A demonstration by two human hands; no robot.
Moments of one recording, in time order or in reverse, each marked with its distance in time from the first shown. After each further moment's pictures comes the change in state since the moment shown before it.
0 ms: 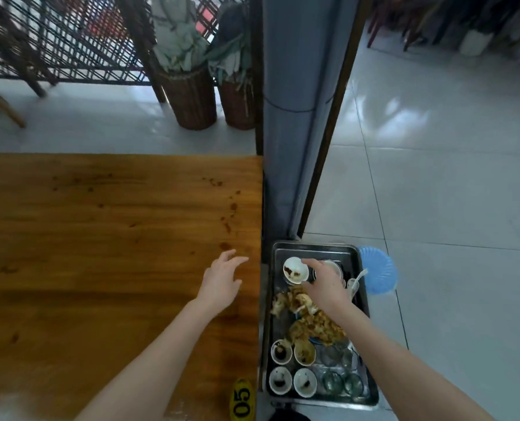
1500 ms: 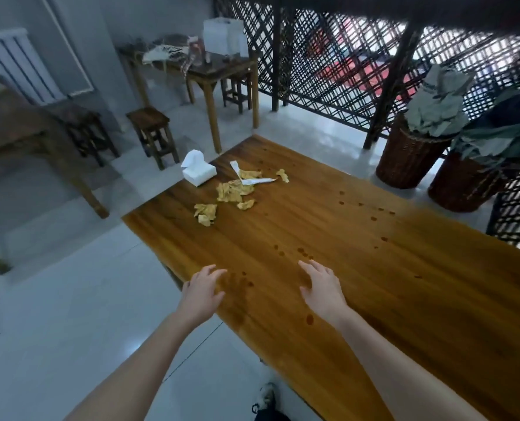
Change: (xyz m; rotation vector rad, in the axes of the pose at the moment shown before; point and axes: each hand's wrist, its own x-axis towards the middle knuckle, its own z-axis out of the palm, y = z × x) left_hand -0.288 -0.533 -0.235 -0.045 0.346 -0.645; right_hand -0.099 -0.510 0.373 -0.331 -0.285 -0.679
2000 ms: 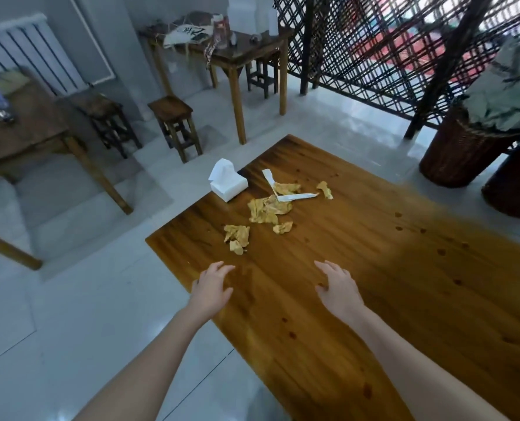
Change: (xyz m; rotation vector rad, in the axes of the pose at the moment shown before) left_hand 0.136 -0.069 -0.052 -0.047 -0.036 -0.112; right_hand 0.152 -0.055 0.023 0.015 -0.114 -0.011
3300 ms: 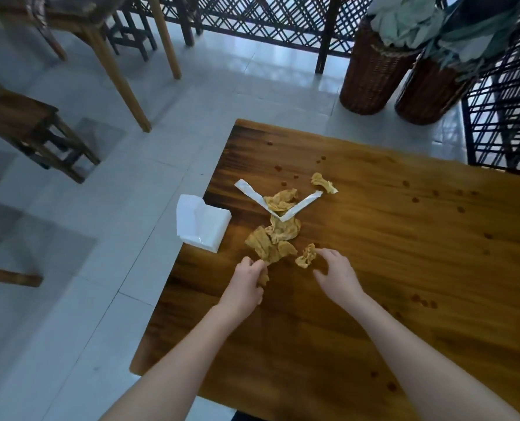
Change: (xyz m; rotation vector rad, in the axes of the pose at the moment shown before) left_hand 0.245 -0.010 -0.038 -0.041 -0.338 0.611; right_hand 0.168 -0.104 0.046 0.184 0.182 0.526
